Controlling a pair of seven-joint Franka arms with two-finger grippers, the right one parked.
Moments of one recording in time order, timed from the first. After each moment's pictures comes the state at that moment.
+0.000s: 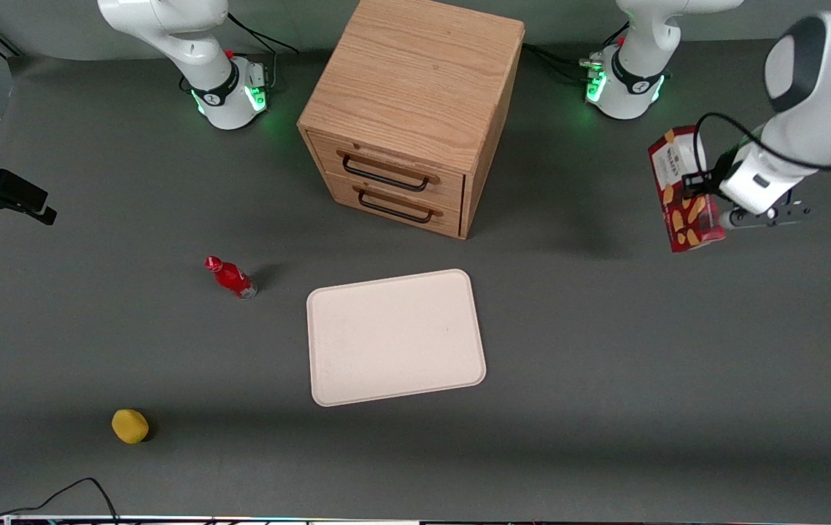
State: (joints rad) arm -0.03 -0.19 -0.06 -2.08 -0.05 1.69 -0.19
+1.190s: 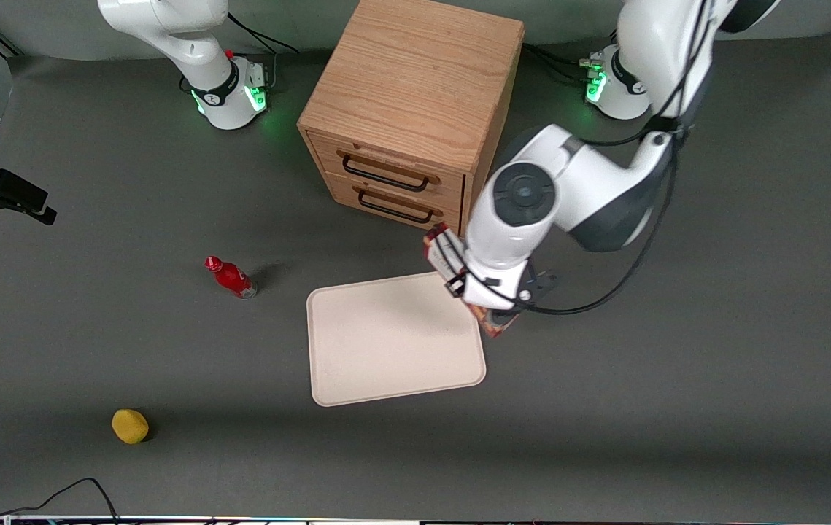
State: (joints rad) arm -0.38 0.66 -0.37 -1.24 0.17 1.91 -1.32
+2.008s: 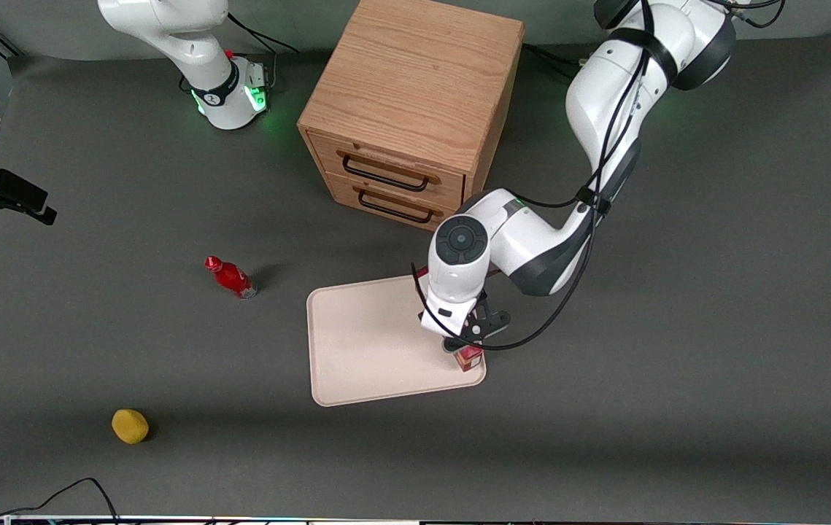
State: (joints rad) arm -0.42 0.88 -0.37 -1.20 0.36 2.10 -1.27
